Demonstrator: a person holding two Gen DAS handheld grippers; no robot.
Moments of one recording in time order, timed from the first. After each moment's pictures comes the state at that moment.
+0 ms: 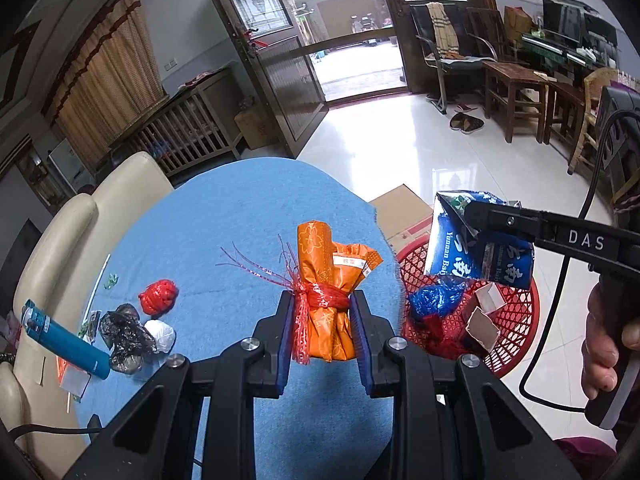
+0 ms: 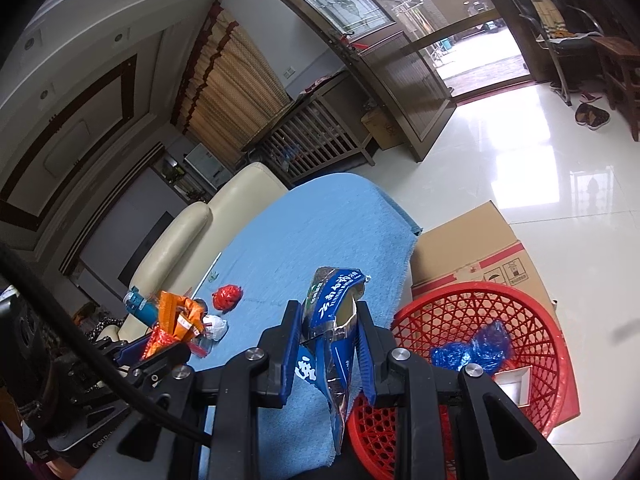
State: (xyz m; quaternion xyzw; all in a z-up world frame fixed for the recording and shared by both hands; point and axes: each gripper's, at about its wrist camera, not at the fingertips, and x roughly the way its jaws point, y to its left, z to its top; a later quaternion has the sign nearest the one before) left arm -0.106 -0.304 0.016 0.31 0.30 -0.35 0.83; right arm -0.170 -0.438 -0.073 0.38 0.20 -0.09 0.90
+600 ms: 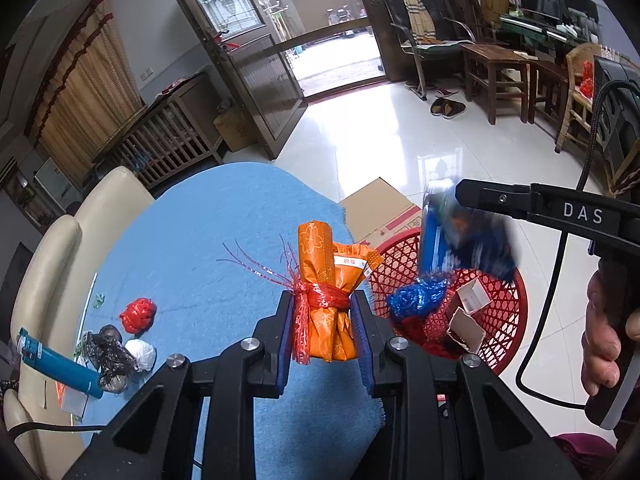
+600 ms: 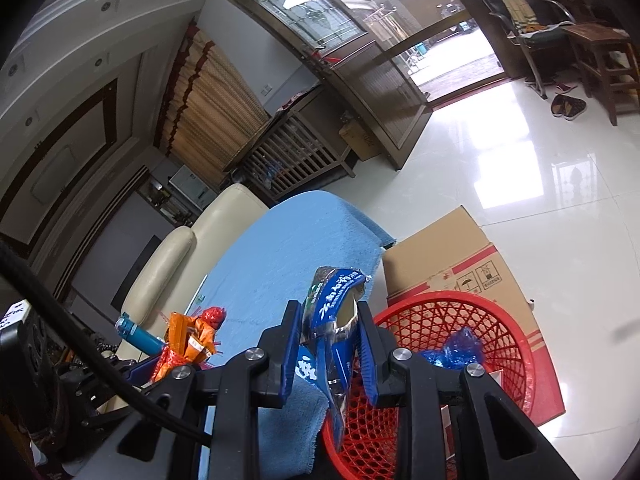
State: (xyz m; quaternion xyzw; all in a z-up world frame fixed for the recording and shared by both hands) left arm -0.125 -0.347 0.003 0.34 0.30 -0.37 0.81; right arm -0.196 -0.465 -0.079 0.40 0.18 -0.13 0.89
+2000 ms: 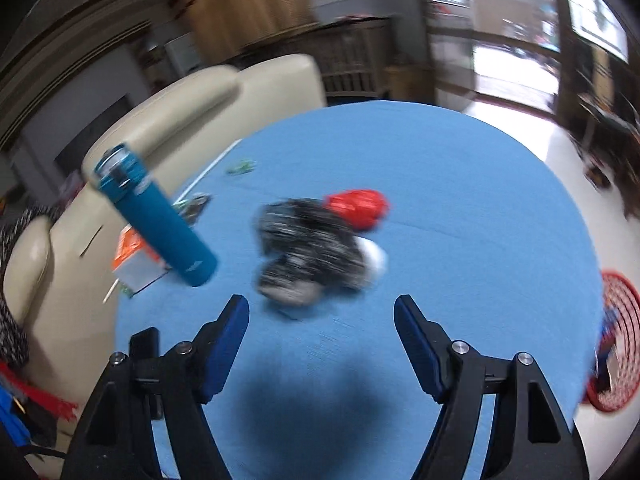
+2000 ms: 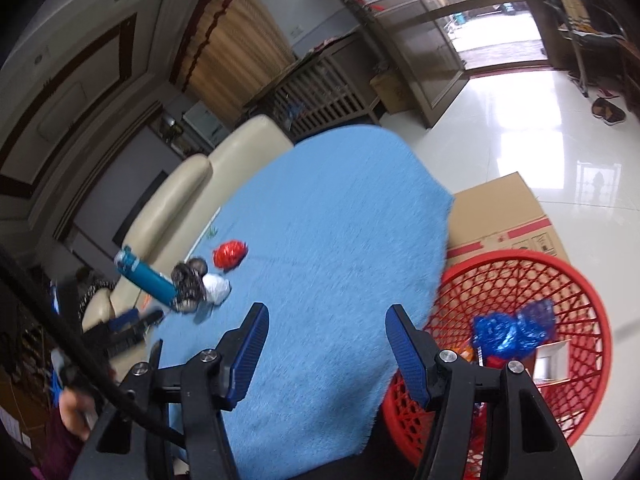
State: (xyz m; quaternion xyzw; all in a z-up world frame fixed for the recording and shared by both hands) left arm 0.078 -0.125 0.002 0.18 0.38 -0.12 0.90; right arm -0.106 -0.382 -0.079 0.35 0.29 -0.06 0.89
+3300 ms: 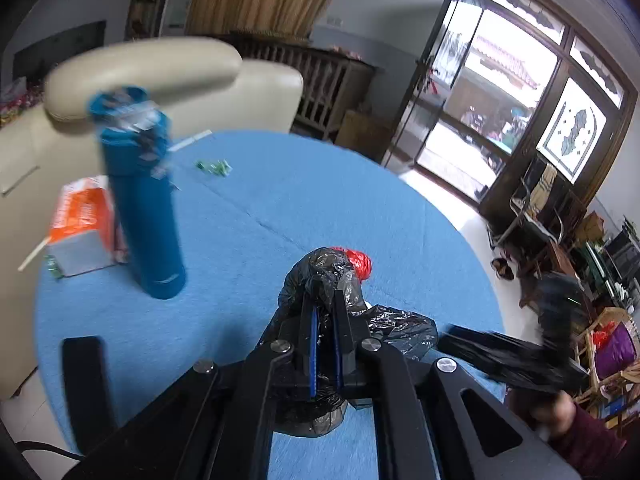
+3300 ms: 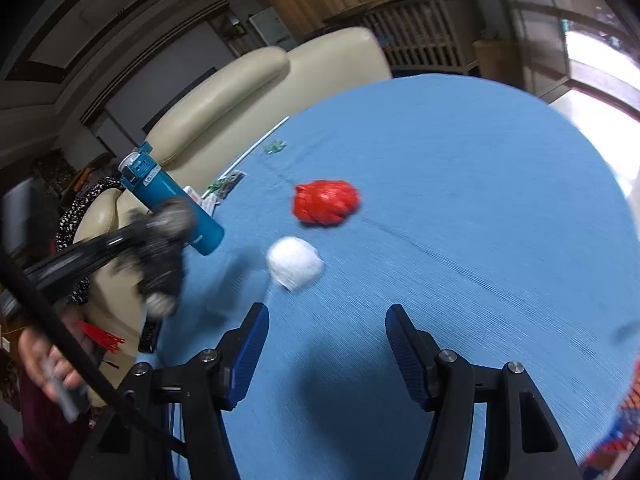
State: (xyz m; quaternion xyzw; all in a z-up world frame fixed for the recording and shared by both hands) left arm 0.136 -0.014 0.035 -0.03 0.39 -0.29 0.88; right arm 0.130 -0.247 -0.079 0.23 0.39 0.08 0.89
